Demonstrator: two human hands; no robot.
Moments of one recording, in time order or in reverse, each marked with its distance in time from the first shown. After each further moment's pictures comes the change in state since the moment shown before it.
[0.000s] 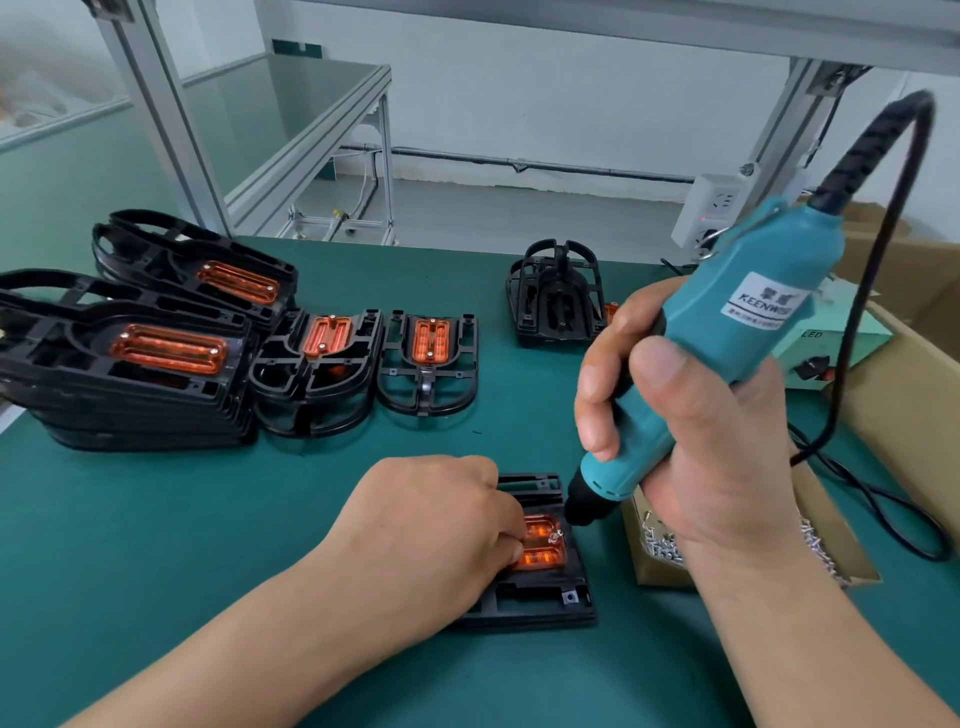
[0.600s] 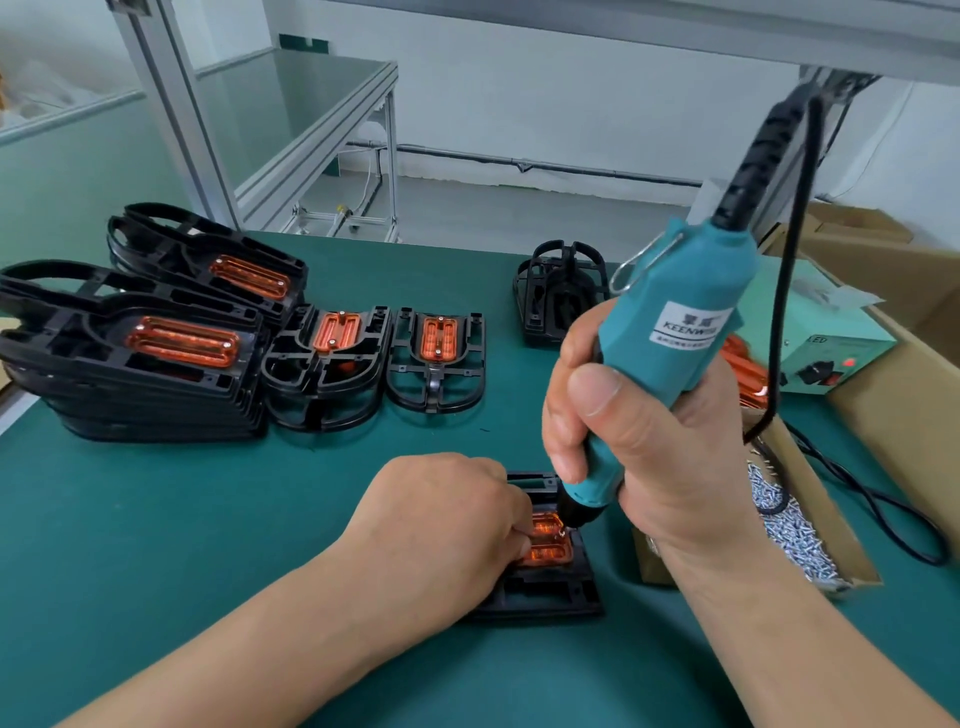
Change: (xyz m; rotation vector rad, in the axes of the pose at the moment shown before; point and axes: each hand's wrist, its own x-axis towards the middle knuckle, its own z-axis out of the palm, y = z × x) left_hand 0.003 0.002 0.003 -0.005 0.006 -0.030; right_hand 0.001 0.014 0.016 -0.095 -0.115 0.000
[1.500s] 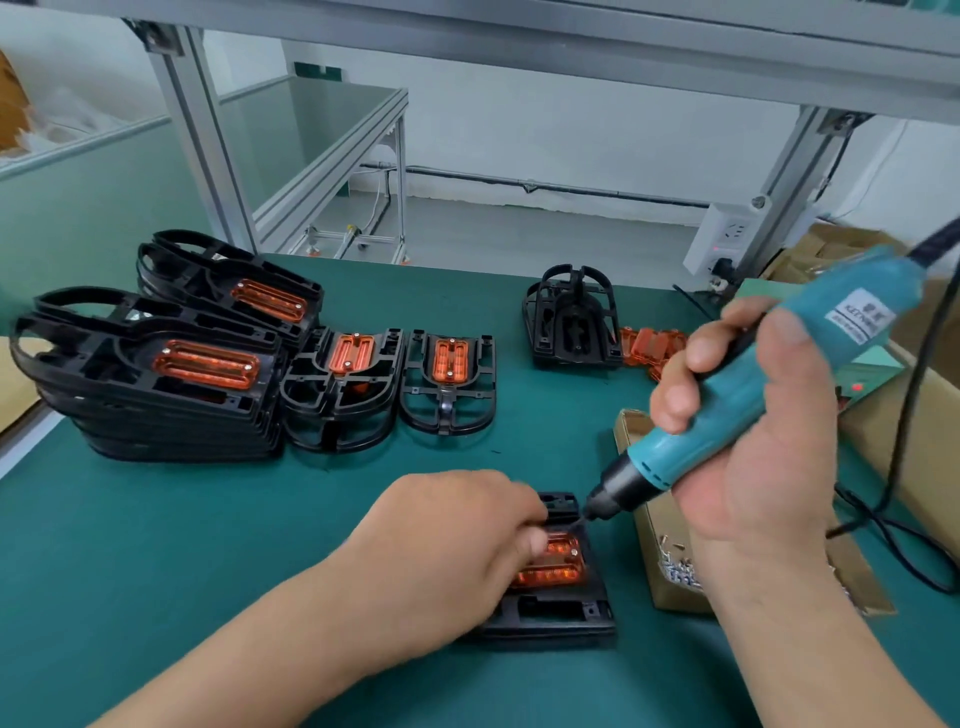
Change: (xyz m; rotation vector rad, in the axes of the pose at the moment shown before) left_hand -0.006 -0.013 -0.011 -0.215 -0.036 0.031; right_hand 0.002 -0.009 -0.029 0.214 0.481 -0.014
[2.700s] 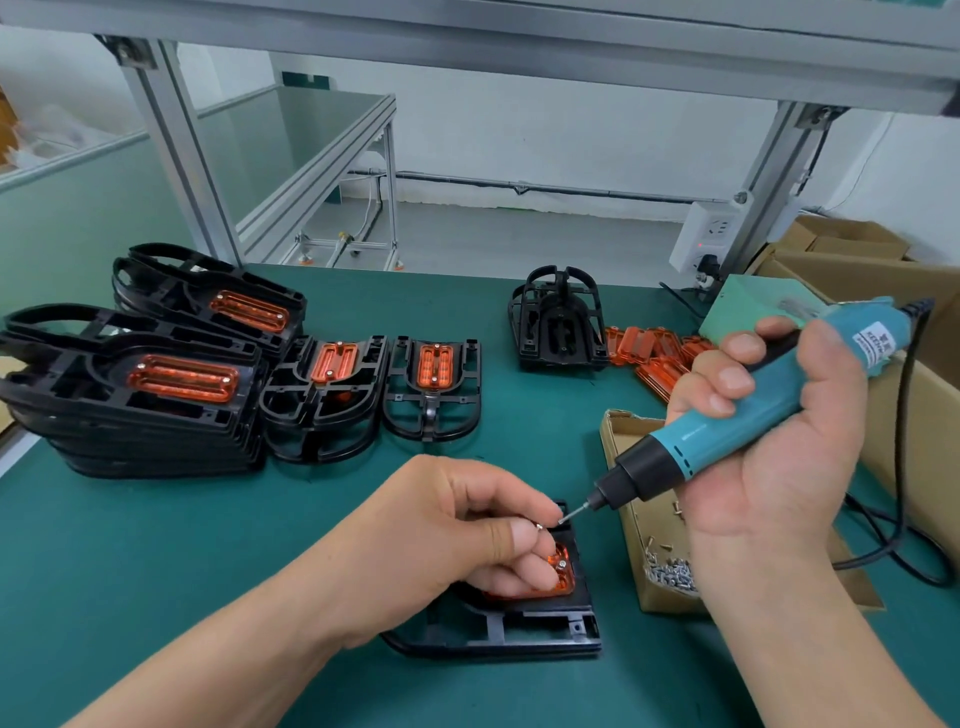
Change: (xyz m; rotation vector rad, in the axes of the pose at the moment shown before) left_hand 0.003 0.000 -0.002 -1.291 -0.128 -0.211; right_hand 0.005 -0.003 -0.017 0.333 0.238 0.070
